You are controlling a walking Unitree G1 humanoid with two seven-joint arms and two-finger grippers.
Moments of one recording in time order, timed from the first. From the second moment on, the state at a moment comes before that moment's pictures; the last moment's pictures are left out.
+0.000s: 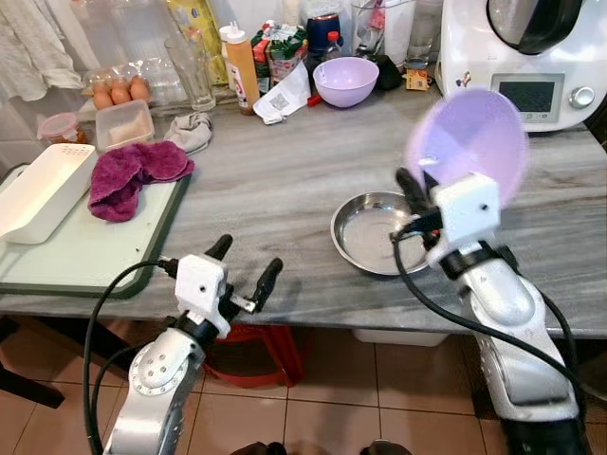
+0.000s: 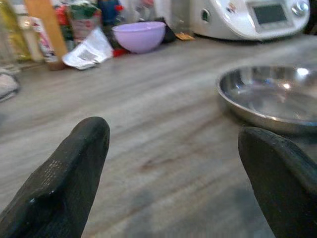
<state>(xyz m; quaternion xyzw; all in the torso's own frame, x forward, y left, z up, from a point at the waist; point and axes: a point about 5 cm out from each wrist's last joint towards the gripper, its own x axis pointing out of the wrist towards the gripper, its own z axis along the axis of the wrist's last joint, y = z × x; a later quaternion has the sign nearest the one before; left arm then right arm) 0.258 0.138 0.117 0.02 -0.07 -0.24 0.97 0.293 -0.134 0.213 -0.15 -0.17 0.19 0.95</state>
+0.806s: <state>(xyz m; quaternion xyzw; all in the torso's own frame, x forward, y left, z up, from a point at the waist) 0.246 0.147 0.112 0.04 -0.06 -0.23 0.97 0.316 -0.048 0.204 -0.12 -0.10 0.45 0.88</state>
